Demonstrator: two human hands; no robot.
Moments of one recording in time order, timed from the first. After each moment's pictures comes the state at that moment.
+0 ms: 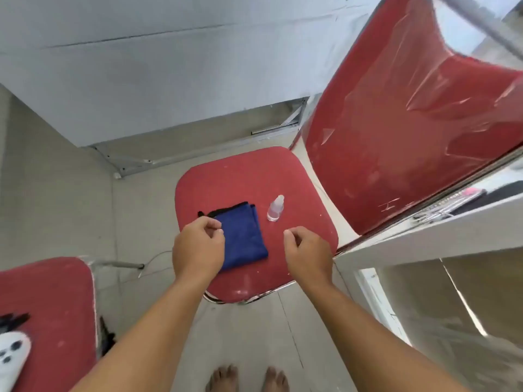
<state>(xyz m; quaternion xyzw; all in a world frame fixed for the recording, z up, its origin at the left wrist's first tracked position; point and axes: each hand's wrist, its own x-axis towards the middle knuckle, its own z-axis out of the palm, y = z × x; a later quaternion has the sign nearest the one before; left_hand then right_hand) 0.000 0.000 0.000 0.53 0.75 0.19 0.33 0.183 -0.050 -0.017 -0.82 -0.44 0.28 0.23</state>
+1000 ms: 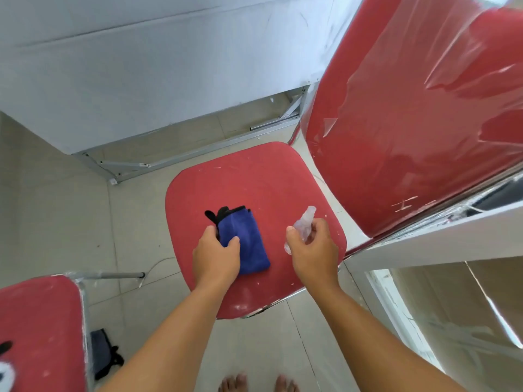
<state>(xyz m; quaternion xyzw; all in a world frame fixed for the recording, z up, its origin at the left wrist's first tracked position) 0.041 0.010 -0.045 0.46 0.77 0.18 0.40 0.200 -0.034 -0.051 -0.80 -0.32 0.33 0.39</state>
